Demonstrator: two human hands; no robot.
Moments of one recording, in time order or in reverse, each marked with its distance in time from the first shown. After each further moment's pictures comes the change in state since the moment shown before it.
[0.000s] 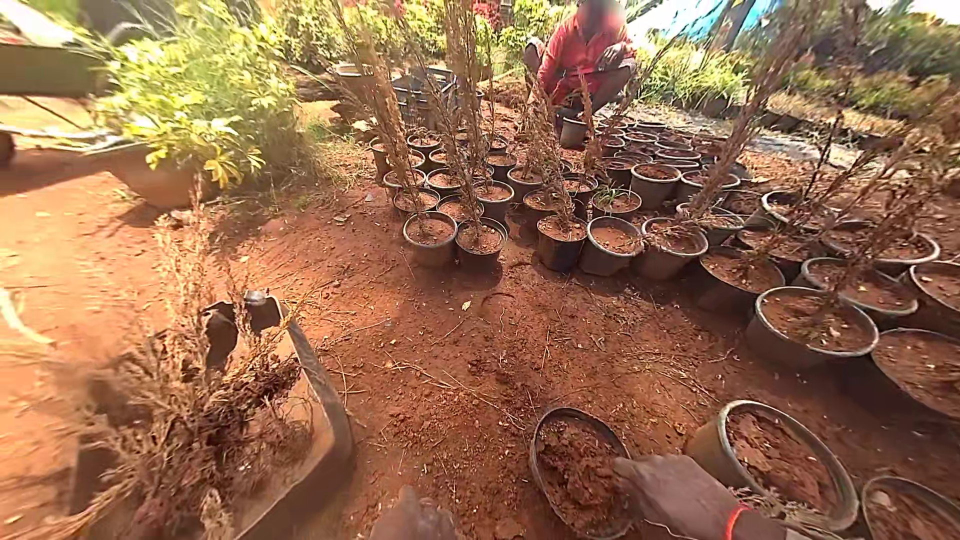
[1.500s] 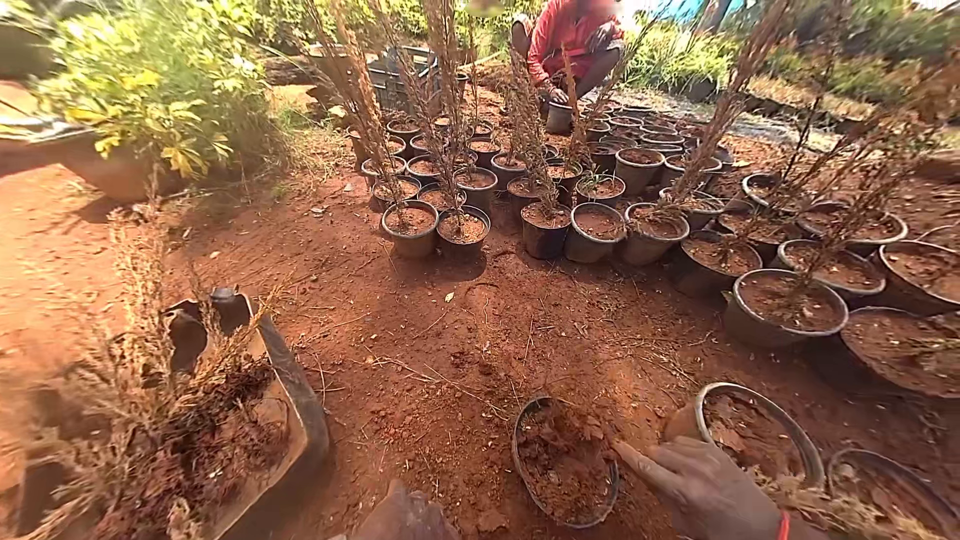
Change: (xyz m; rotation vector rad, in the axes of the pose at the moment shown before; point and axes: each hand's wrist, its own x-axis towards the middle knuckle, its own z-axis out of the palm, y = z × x) left_hand 0.000 0.013 -0.036 0.014 -0.071 0.008; right_hand -0.021 0.056 0.046 -0.206 1.064 -0.523
